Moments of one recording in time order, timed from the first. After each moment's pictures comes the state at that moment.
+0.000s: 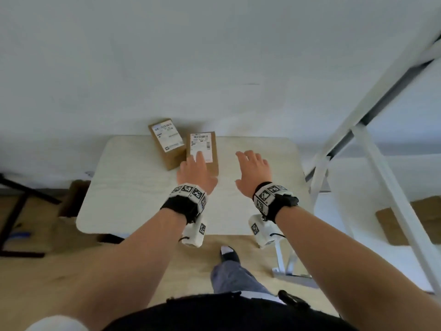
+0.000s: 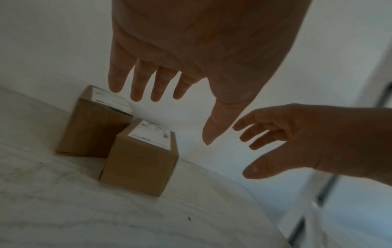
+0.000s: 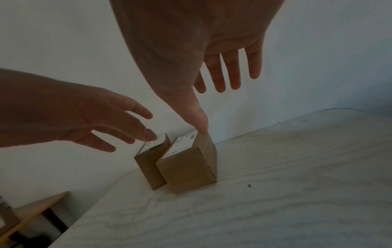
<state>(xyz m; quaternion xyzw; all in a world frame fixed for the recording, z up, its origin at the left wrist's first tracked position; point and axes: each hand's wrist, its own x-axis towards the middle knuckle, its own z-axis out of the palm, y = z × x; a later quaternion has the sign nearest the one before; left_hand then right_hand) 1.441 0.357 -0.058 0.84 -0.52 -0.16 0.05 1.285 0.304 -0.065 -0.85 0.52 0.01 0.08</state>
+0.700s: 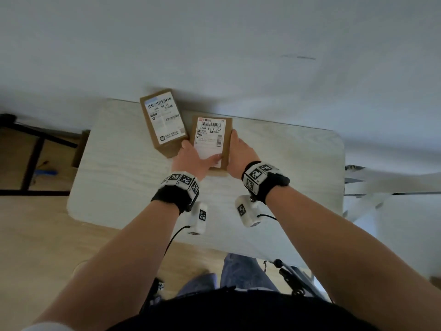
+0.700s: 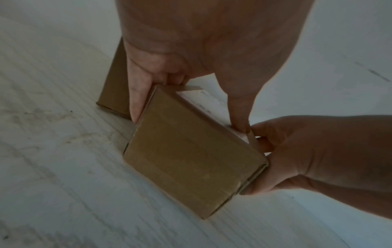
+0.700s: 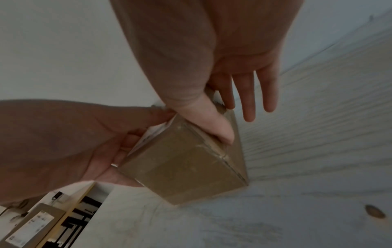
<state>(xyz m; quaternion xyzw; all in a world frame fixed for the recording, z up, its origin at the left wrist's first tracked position) 1.496 0.254 -0.131 0.90 -0.29 -0.30 0.09 1.383 0.172 -0.153 -0.81 0.46 0.09 0.36</state>
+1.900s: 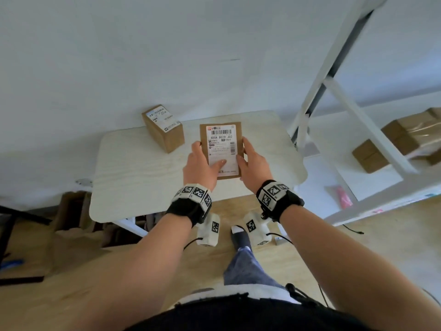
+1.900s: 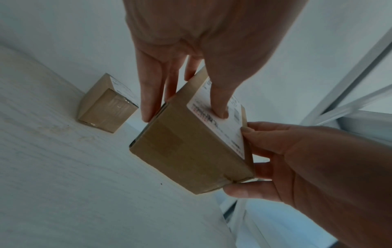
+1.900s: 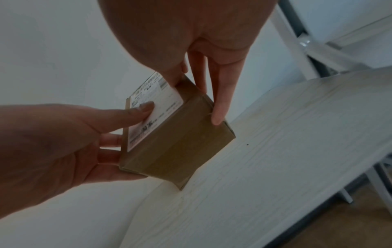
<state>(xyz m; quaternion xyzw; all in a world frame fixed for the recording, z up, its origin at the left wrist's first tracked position) 1.440 0.472 -0.045 0.77 -0.52 -0.23 0.30 1.292 0.440 -0.068 -0.70 0.60 -0.25 0.30</state>
